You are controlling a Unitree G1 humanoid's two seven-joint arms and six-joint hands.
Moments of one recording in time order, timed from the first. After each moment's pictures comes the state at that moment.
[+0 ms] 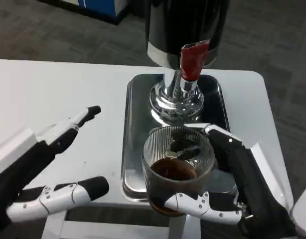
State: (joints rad) left arm 0.19 0.71 0.41 -0.59 0.05 -0.11 -0.52; right arm 0.12 -0.04 0.23 -0.49 -0.39 -0.11 -0.01
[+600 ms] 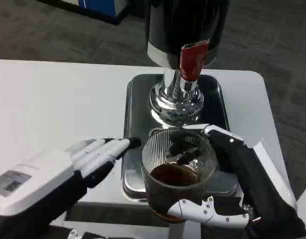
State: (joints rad) left arm 0.28 0.74 0.42 -0.70 0.14 -0.28 -0.58; right arm 0.14 -0.08 0.21 -0.59 -0.36 -0.07 0.08
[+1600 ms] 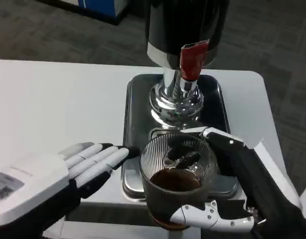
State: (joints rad) left arm 0.32 0.77 0.53 -0.71 0.11 -0.36 -0.64; right arm 0.16 -0.12 0.20 -0.68 -0.32 0.00 0.14
